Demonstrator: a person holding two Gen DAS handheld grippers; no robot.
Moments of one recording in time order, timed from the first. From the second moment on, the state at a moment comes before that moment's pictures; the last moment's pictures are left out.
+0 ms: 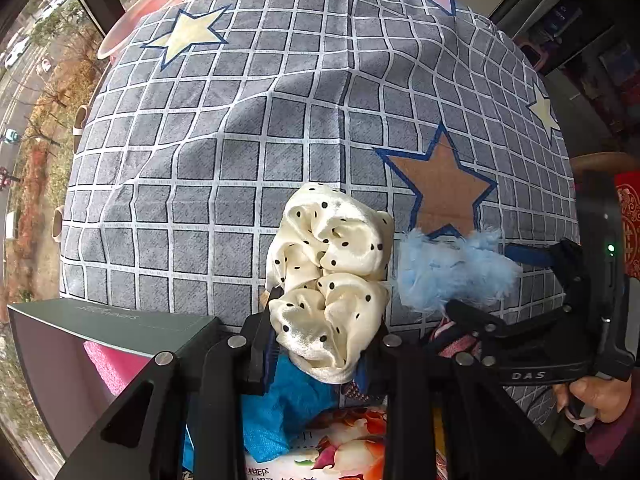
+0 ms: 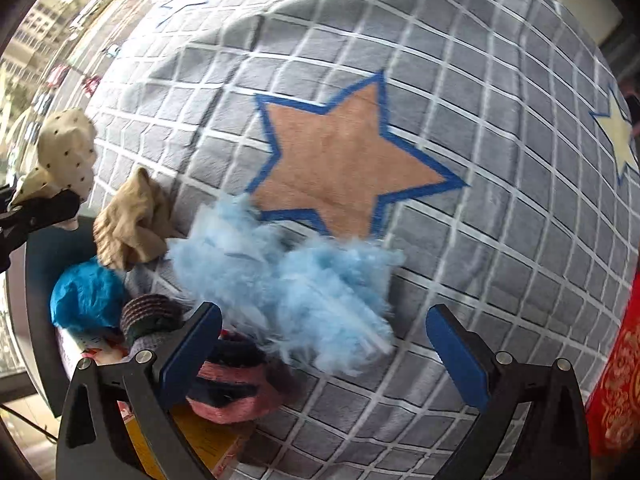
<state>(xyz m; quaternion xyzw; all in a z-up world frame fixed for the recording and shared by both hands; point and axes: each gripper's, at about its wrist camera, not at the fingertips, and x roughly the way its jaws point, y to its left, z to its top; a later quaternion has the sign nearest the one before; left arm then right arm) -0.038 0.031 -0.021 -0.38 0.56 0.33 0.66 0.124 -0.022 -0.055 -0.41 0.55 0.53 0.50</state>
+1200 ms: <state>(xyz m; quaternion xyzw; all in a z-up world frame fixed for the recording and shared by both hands) 0.085 -0.107 0.066 -0.20 0.57 0.17 0.78 0.203 -0.181 0.005 -0.24 0.63 0.45 0.58</state>
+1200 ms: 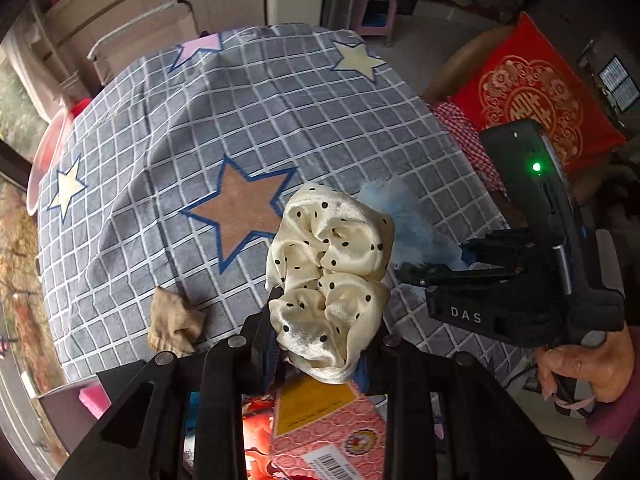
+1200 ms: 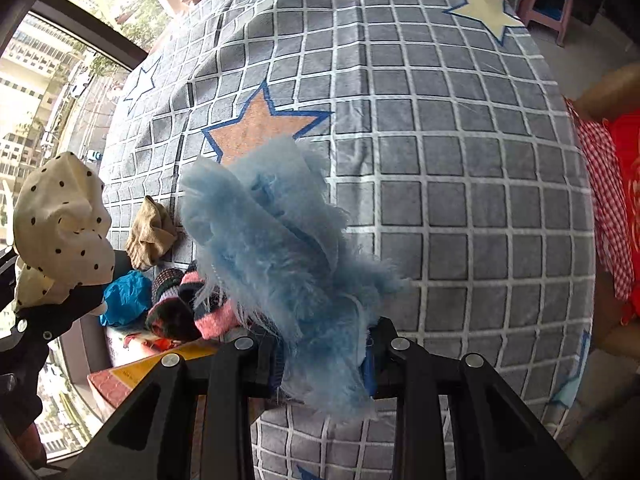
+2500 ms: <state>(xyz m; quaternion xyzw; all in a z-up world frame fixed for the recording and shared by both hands) -0.030 -0.272 0.069 -0.10 0.61 -0.02 0.78 0.088 -0.297 0.020 -0.26 0.67 0.38 0.57</state>
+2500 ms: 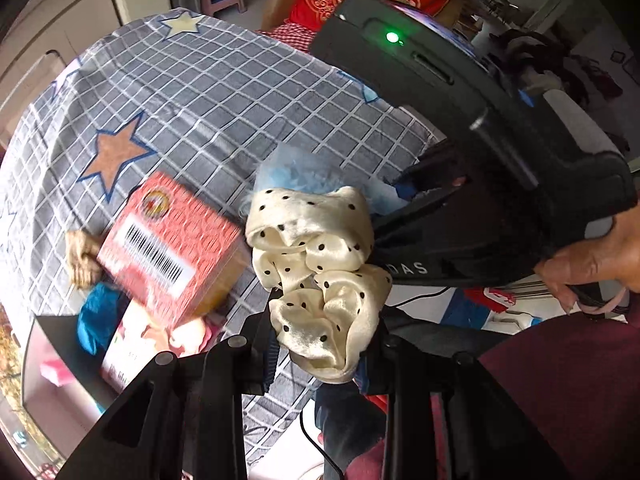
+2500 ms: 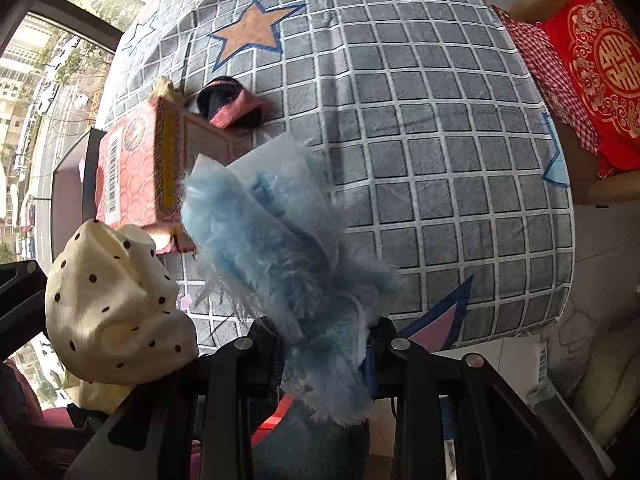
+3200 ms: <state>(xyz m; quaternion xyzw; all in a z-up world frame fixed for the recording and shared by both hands) -0.159 -0.168 0.071 -0.27 0.54 0.20 0.77 -0.020 -0.244 0.046 -0.36 0.61 0.49 0.51</state>
